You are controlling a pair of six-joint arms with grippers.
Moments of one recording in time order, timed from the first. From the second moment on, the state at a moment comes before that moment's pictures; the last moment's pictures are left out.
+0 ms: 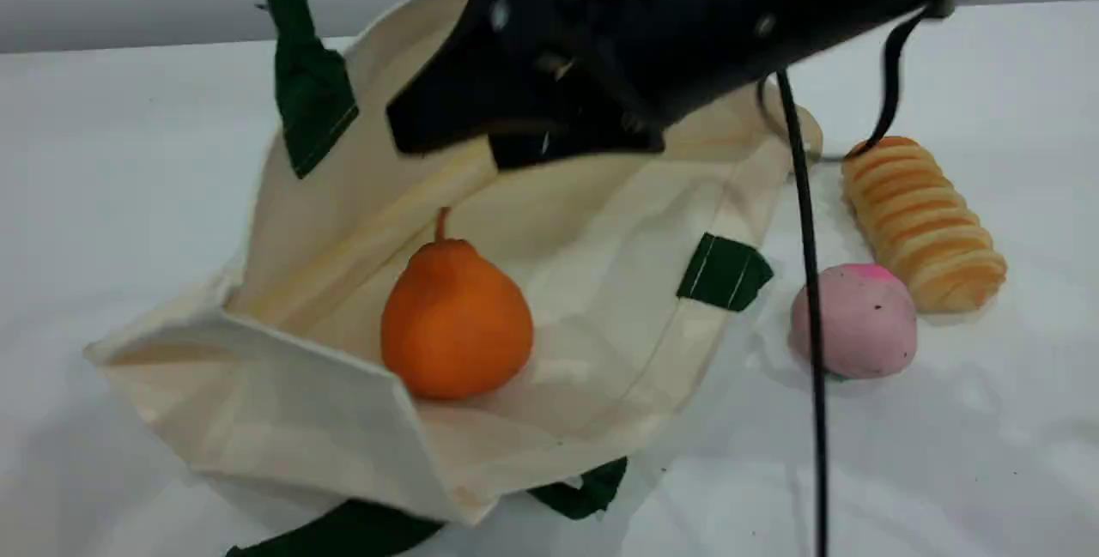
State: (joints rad) left arm -0.30 1.46 -1.47 -0.57 1.13 0.33; right arm 0.59 1.84 -0.90 1.74 0.76 -1.57
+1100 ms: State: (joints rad) left arm -0.30 1.47 -1.46 -0.44 1.10 0.35; right arm 0.23 1.46 -0.89 1.32 0.76 -1.28
